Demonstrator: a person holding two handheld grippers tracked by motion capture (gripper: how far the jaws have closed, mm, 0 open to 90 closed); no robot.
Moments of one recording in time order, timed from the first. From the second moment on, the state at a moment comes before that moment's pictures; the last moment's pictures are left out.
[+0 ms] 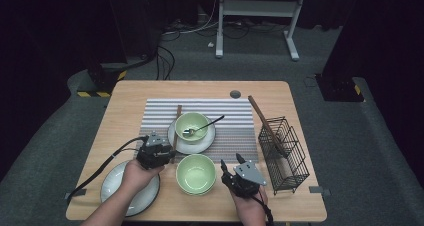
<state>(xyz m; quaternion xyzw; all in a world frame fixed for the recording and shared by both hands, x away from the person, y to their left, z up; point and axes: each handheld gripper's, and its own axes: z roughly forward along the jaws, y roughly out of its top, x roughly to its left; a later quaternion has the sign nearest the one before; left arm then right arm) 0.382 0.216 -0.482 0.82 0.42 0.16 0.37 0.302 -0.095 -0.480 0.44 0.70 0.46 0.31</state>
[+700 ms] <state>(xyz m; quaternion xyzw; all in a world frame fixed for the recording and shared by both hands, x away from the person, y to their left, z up) 0.385 0.213 -0.488 0.82 0.42 0.15 0.36 0.302 -0.095 -0.481 0.44 0.71 0.46 0.31</state>
